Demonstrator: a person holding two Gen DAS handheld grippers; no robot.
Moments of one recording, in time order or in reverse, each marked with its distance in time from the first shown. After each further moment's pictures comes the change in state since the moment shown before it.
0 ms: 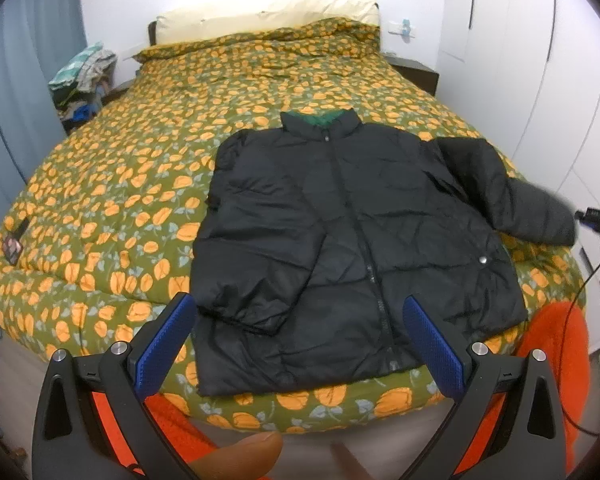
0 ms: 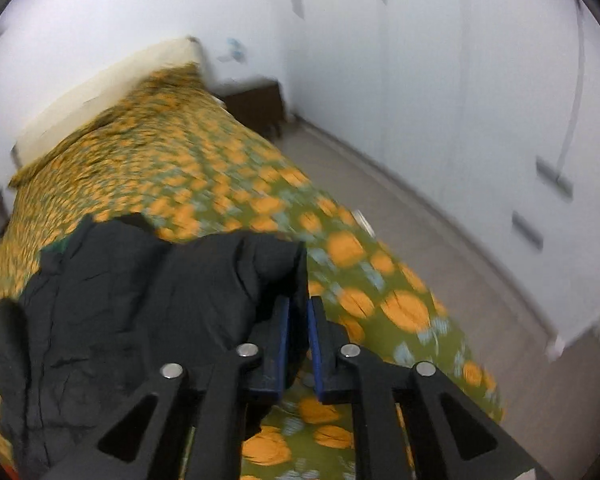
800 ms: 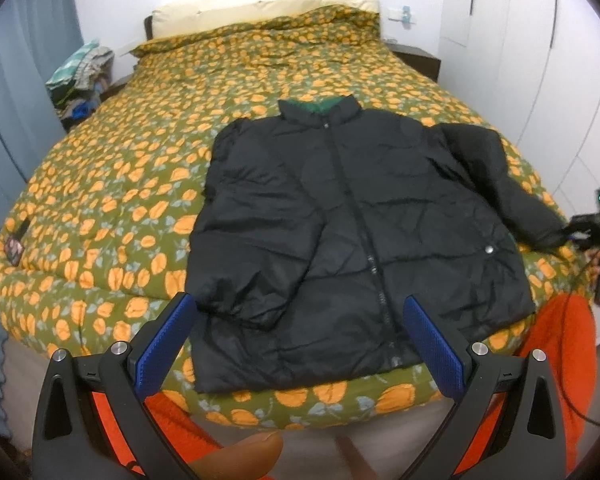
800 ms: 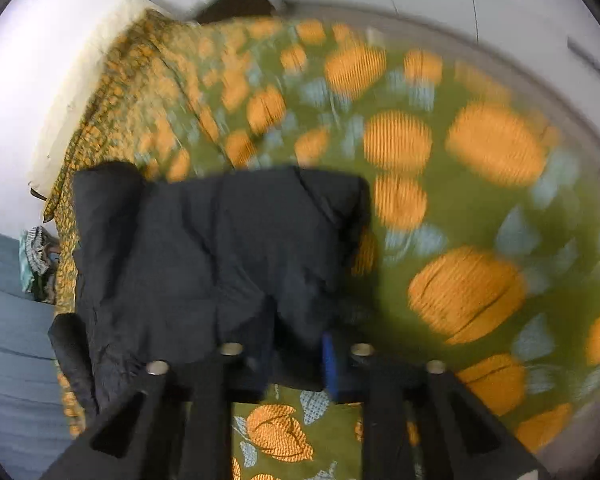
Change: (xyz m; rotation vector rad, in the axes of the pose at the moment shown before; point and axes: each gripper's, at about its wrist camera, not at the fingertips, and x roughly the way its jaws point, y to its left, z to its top) left arm 0.014 -0.008 0.000 0.013 0.046 0.023; right arm 0.126 -0.015 -0.038 0.243 0.352 0.251
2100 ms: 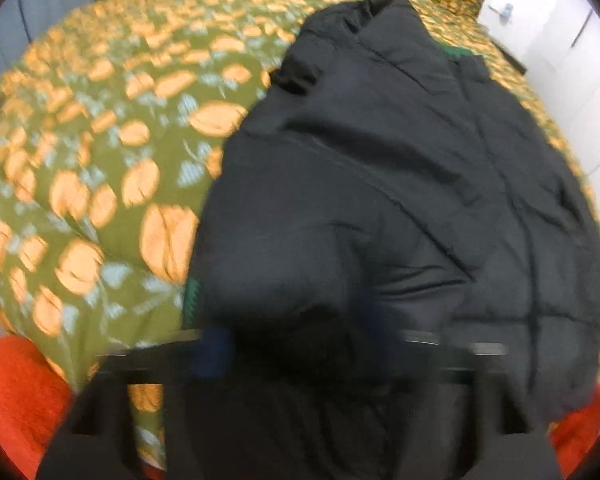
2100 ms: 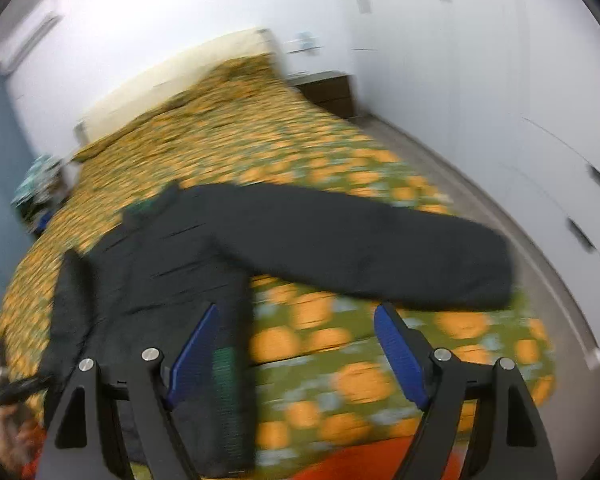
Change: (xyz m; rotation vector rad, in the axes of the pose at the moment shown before) left arm 0.190 0.095 -0.013 -0.312 0.234 0.013; right arm -0.119 0.133 -0.106 -0.454 -0.314 -0.032
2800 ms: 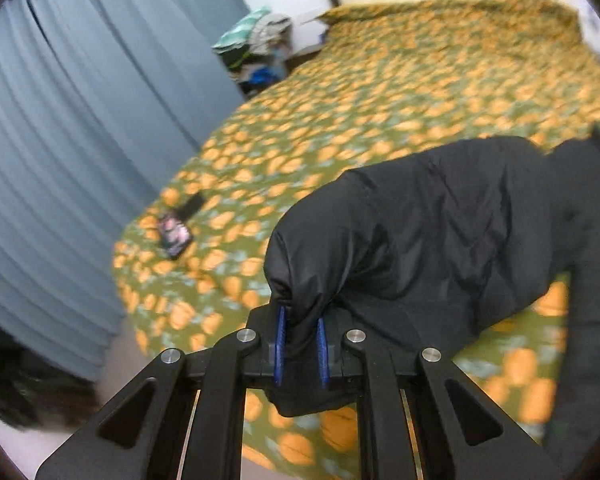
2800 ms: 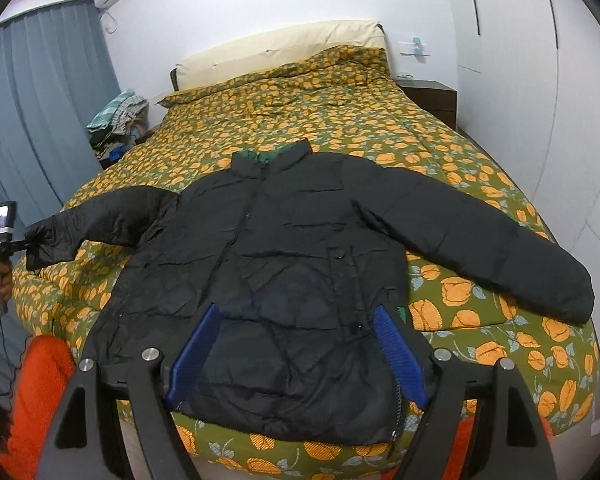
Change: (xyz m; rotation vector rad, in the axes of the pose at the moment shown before) left arm -0.089 0.214 0.115 0.040 -0.250 0.641; right arm -0.023 0.133 -0.053 -0.254 0.027 0.181
